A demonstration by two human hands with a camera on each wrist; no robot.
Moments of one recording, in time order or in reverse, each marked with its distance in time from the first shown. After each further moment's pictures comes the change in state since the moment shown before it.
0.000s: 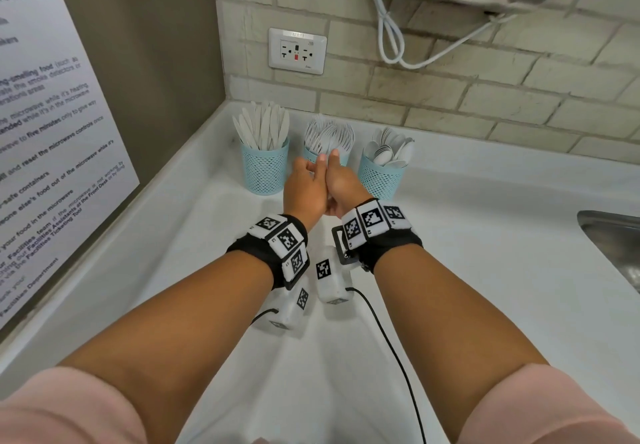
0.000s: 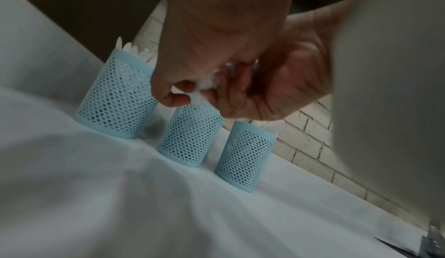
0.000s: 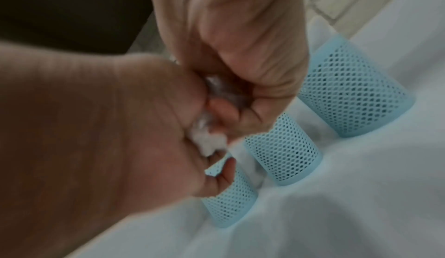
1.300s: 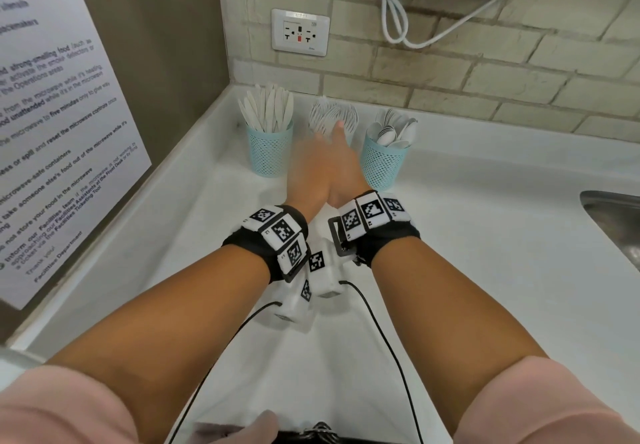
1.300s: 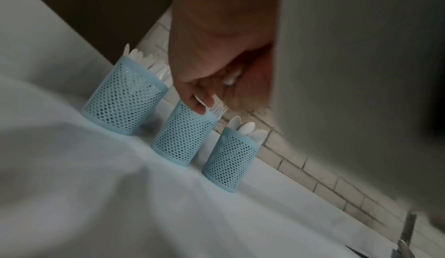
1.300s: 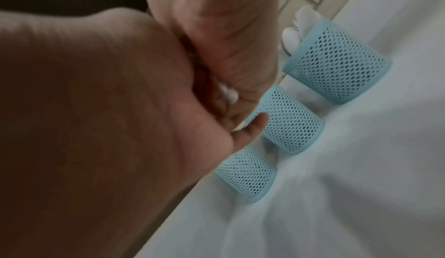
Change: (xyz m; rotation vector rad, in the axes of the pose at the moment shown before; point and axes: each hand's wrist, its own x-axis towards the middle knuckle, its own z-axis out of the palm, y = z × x) left_hand -0.037 0.022 -0.016 -0.185 -0.009 -0.019; right_hand -0.023 0.009 0.015 0.290 -0.005 -0.219
